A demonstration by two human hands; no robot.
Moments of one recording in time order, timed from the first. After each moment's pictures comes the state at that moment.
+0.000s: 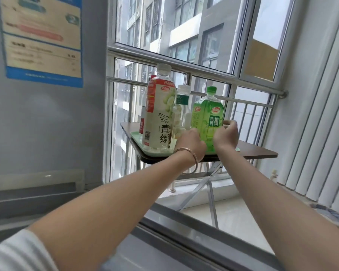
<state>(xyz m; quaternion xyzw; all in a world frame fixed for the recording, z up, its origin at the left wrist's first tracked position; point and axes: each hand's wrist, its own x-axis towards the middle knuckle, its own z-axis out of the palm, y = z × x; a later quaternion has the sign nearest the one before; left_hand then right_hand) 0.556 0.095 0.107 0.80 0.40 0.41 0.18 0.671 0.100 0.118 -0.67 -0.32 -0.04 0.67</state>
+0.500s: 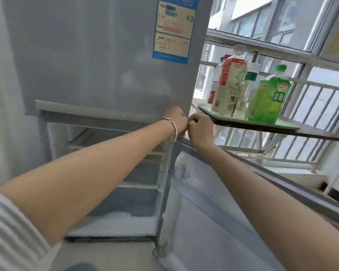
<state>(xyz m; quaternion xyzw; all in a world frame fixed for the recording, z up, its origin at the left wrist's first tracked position) 0.307 0.008 0.079 0.72 0.54 0.39 0.21 0.402 0.007 0.048 -0.57 -0.62 0.07 0.53</state>
